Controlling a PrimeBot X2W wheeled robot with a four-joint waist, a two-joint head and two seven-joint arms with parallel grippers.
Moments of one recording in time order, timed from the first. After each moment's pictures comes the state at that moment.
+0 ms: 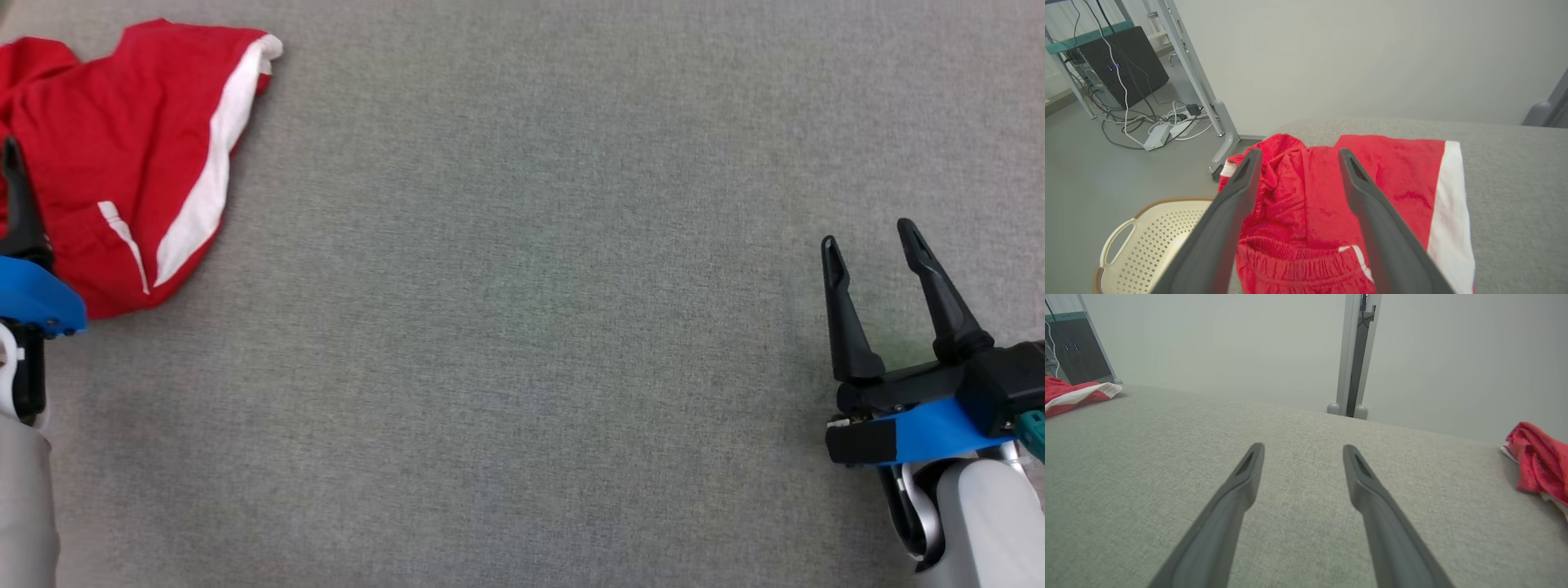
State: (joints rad) left arm -0.78 0.32 0.16 0.78 -0.17 -0.13 -0.22; right arm -0.25 -0.17 0.01 0.04 0.01 0.13 -0.21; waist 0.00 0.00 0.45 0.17
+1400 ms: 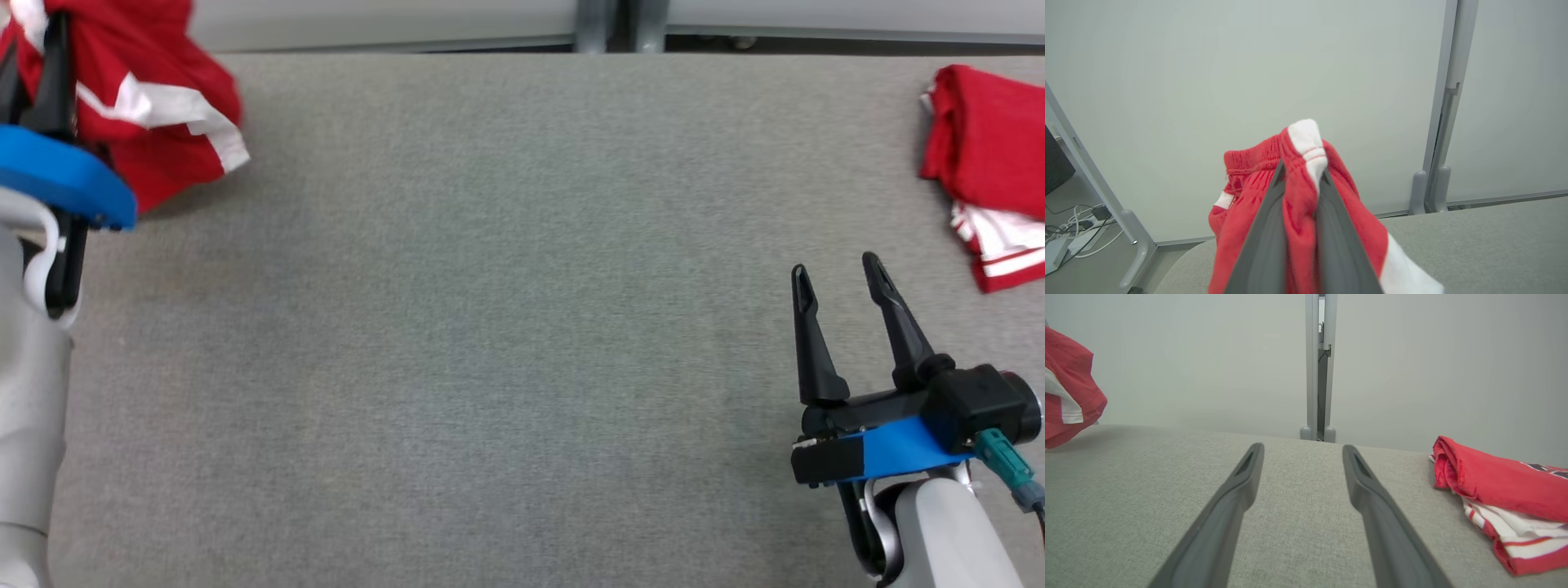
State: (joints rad) left arm -1.01 0.37 -0.22 0.86 -0.34 -0.13 -0.25; right arm -0.24 -0.11 0.01 0.12 0.03 0.13 -0.25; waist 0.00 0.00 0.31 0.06
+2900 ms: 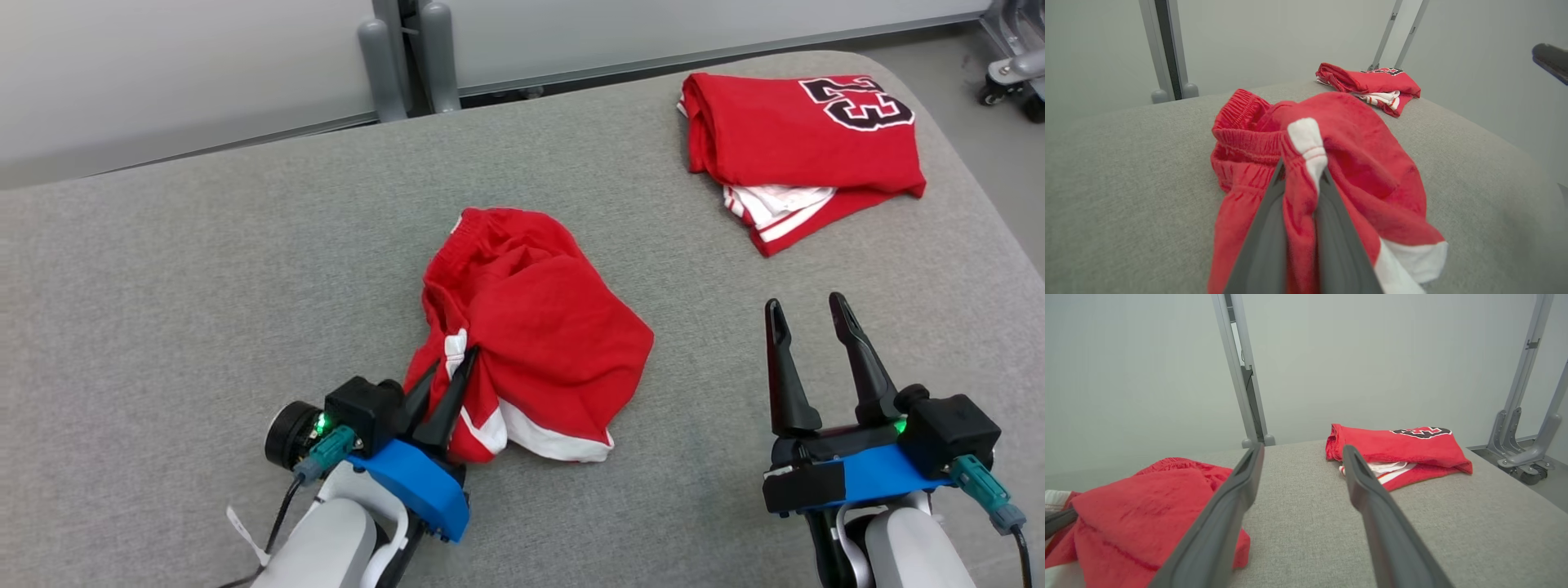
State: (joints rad) left arm -0.45 0.12 -0.55 0.48 -0.38 -0.06 -0.21; right arm -0.19 -0.05 0.04 0.16 0.13 0.13 -0.26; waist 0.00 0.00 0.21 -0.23
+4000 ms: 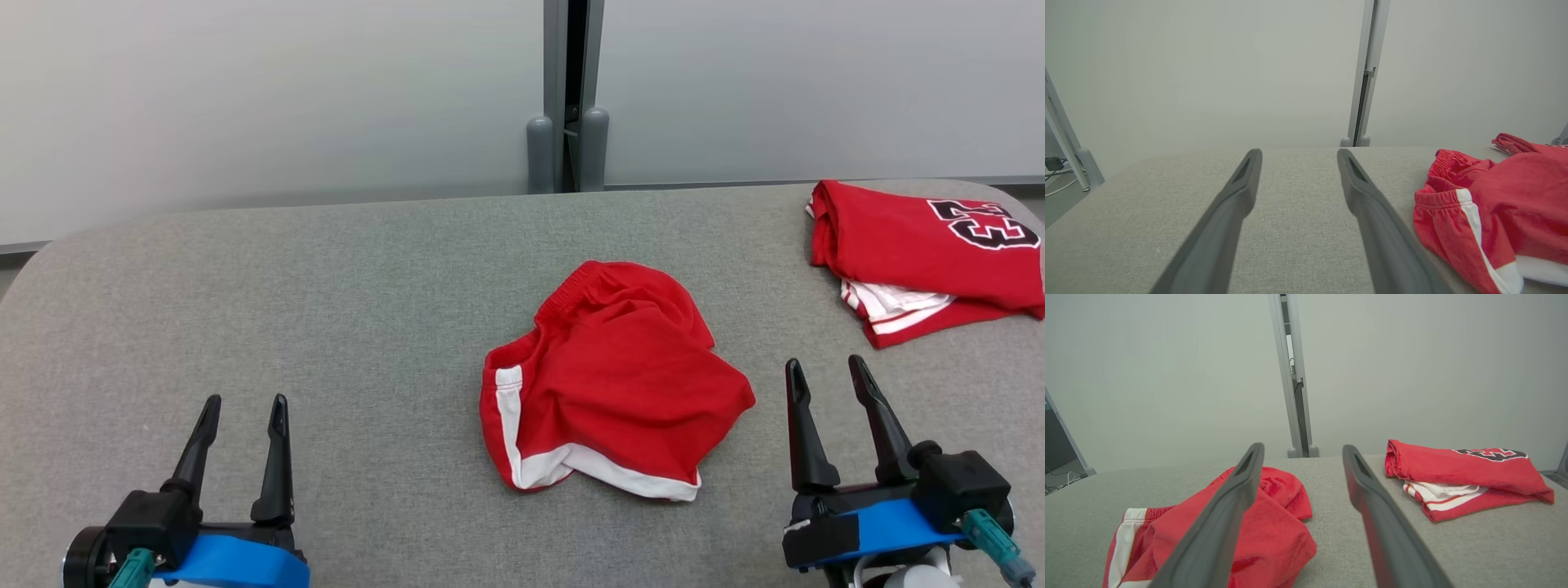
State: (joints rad) left arm -0.11 0.16 -0.10 0.22 -0.24 -0.01 -0.26; right arm -0.08 -0.05 0.00 0.15 0.11 0.13 -0.26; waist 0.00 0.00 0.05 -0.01
